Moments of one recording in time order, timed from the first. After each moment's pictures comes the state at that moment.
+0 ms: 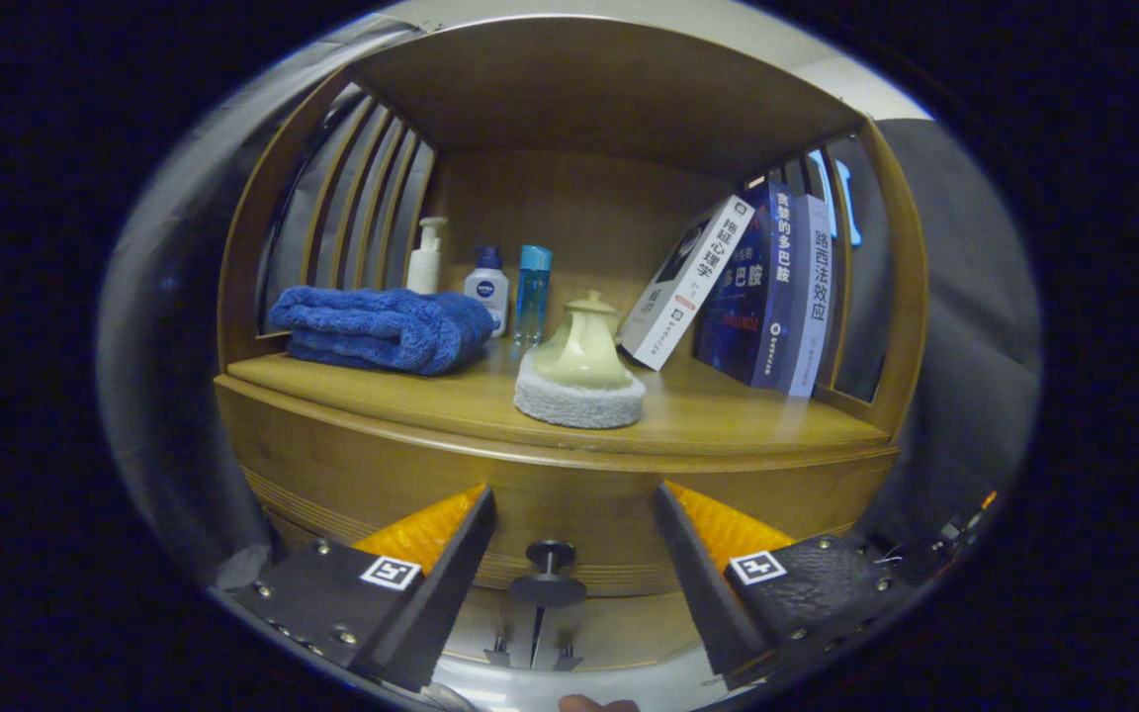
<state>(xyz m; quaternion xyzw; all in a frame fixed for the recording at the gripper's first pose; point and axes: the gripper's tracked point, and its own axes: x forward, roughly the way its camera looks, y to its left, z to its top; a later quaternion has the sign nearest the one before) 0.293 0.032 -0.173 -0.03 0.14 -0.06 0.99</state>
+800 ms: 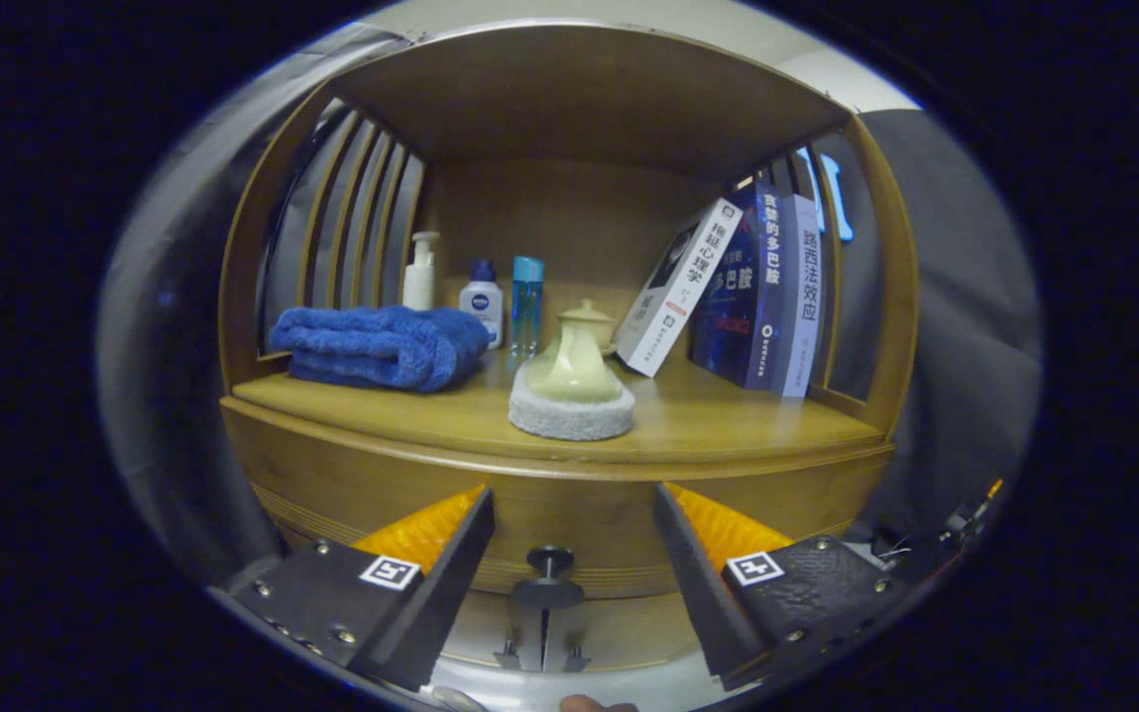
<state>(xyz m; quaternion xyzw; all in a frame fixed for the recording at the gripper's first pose) 0.285 0.028 -0.153 0.00 0.13 -0.06 0.99</state>
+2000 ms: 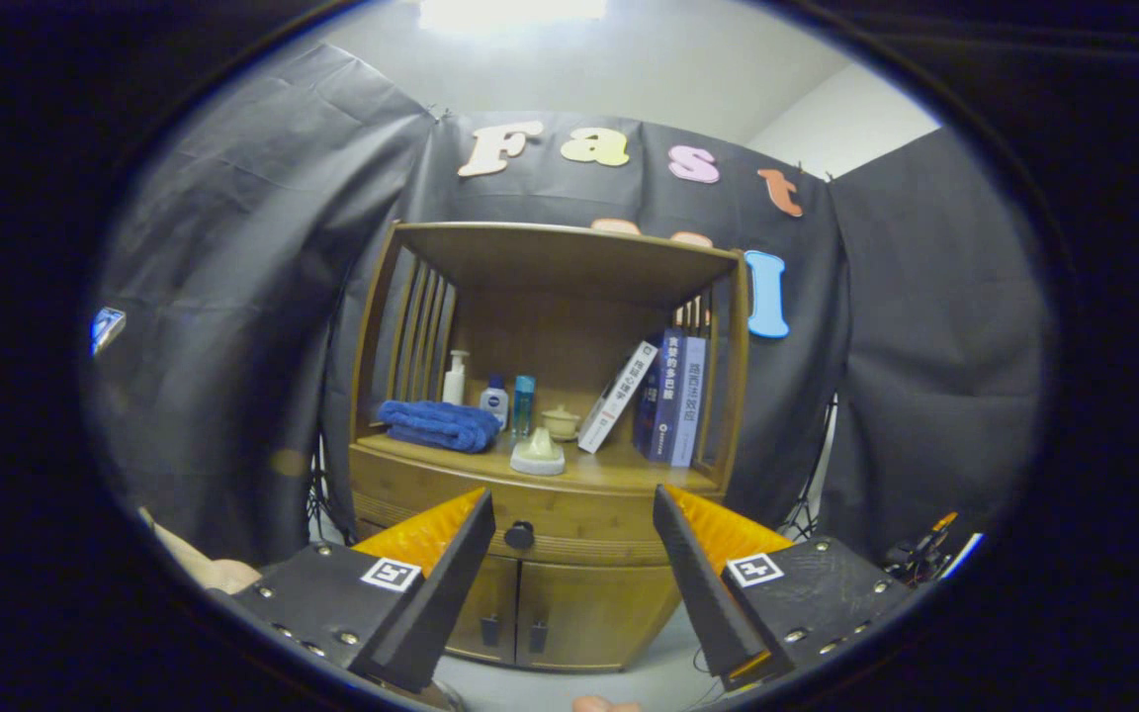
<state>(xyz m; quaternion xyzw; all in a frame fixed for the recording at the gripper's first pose) 0.047 -0.006 -0.046 -0.03 0.01 -0.06 1.00</state>
